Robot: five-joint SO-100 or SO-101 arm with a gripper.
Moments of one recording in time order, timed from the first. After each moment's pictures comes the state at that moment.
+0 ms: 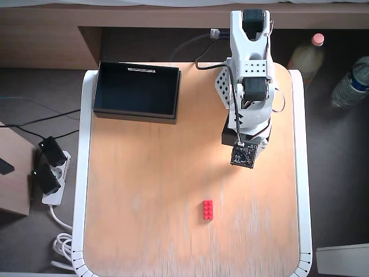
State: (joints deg) arm -5.4 183.9 173.1 75.9 165.1
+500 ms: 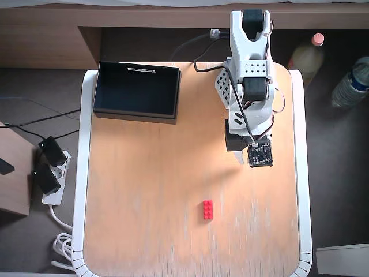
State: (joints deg) arm -3.2 183.9 173.1 73.4 183.4
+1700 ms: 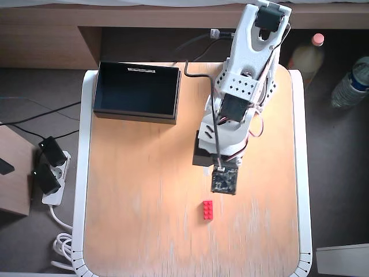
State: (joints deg) arm 18.5 128.3 130.8 59.9 194.1
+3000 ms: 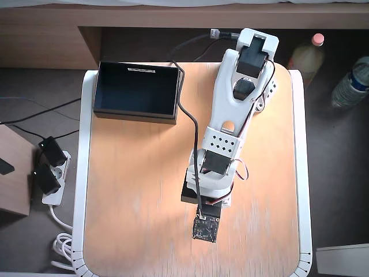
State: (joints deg) arm 14.2 91.6 111.4 51.6 187.9
